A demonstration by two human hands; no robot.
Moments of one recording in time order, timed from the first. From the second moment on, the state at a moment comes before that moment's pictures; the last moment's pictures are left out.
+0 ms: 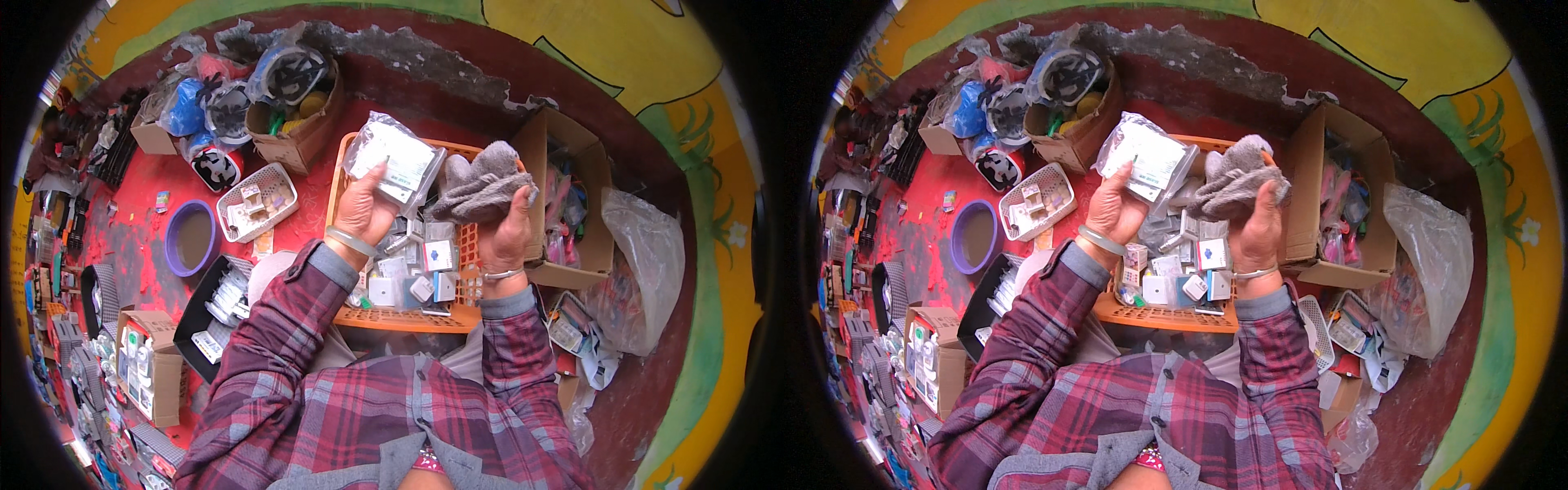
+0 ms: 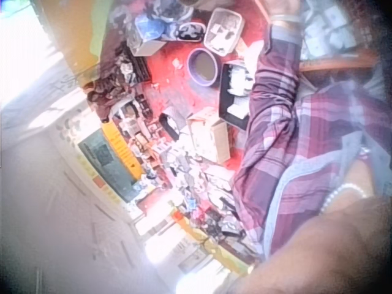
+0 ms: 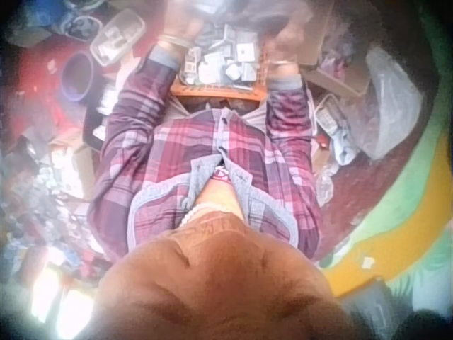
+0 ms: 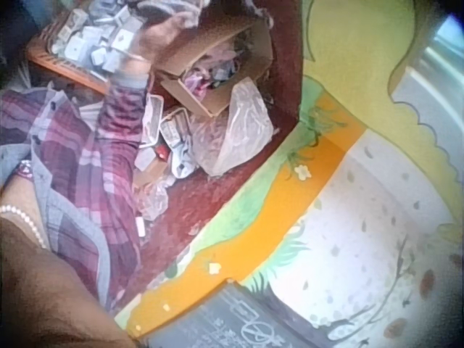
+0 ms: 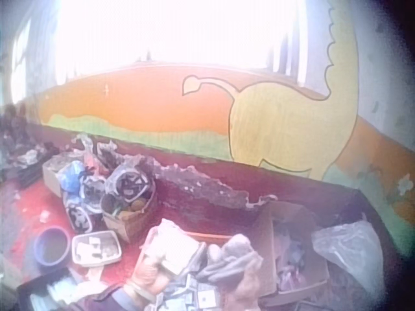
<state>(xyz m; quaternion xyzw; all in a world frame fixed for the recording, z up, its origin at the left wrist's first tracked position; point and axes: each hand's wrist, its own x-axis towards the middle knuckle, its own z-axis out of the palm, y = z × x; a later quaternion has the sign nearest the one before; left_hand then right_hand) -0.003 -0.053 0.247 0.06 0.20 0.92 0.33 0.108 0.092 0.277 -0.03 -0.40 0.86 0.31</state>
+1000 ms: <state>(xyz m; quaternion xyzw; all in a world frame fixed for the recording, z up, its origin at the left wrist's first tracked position) 0.001 -0.051 0.227 0.08 0.32 0.88 0.35 0.119 0.102 0.279 -0.06 -0.45 0.84 0.29</state>
